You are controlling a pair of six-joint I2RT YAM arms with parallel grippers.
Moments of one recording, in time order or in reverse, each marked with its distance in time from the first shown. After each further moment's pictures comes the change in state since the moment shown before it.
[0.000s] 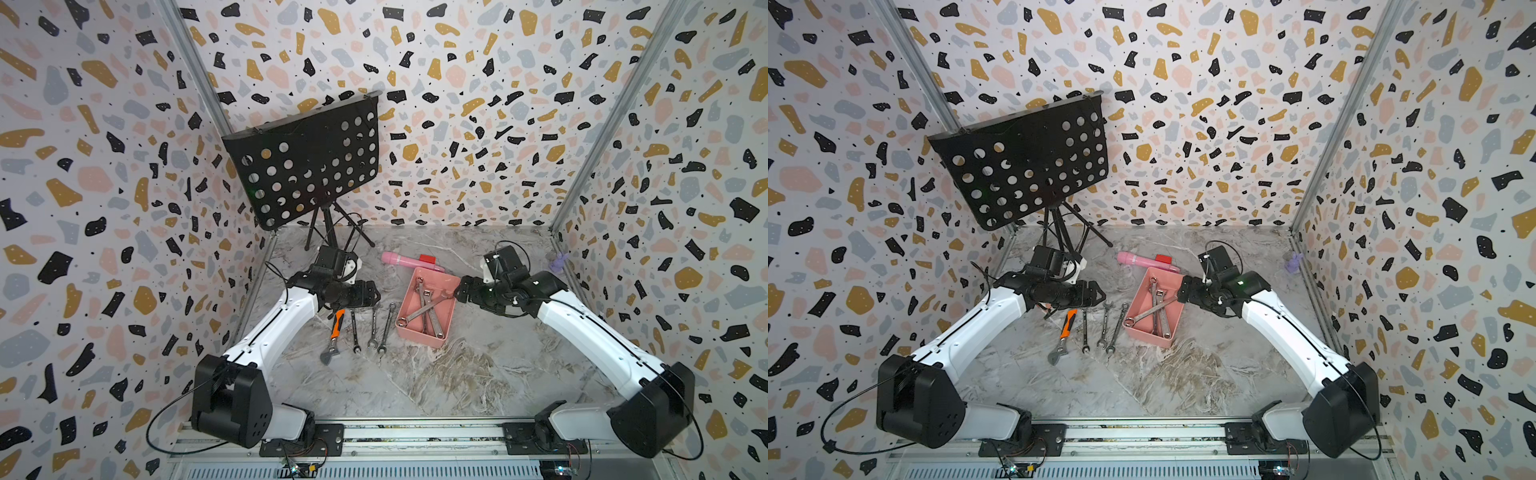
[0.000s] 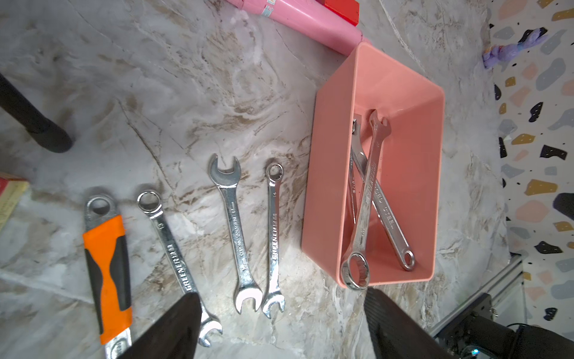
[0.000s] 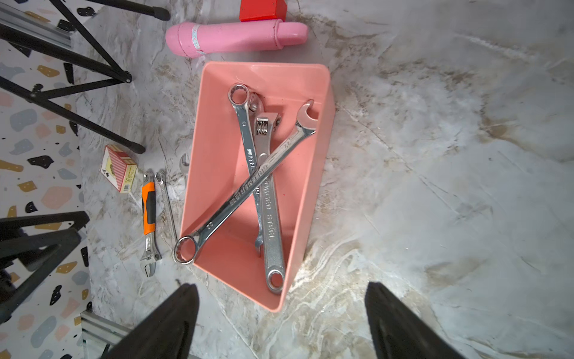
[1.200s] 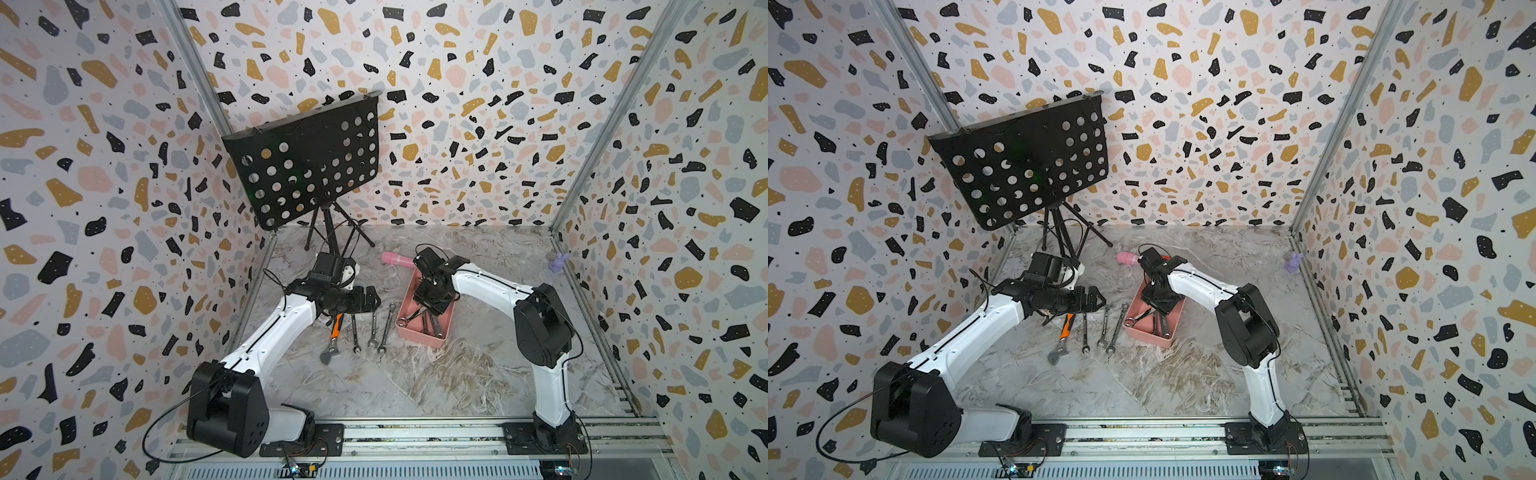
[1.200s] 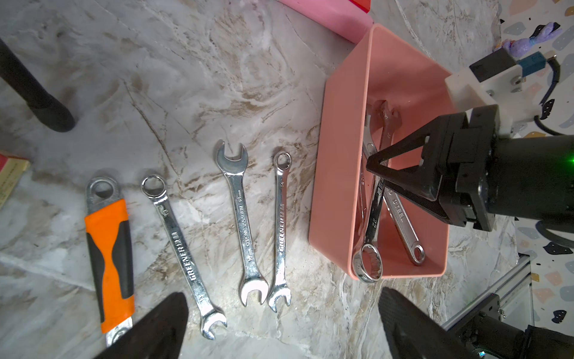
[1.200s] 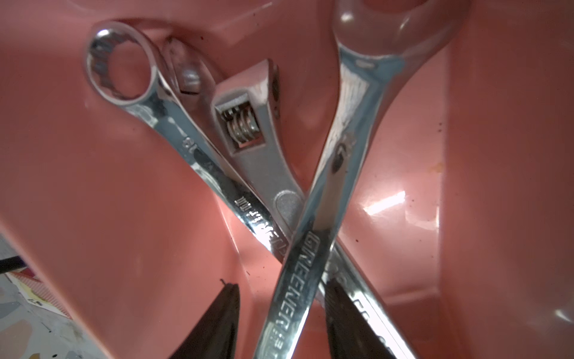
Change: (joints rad) left arm 0.000 -0.043 -0.071 0.020 -0.018 0.008; right arm 0.137 0.652 0.374 -0.034 0.000 0.516
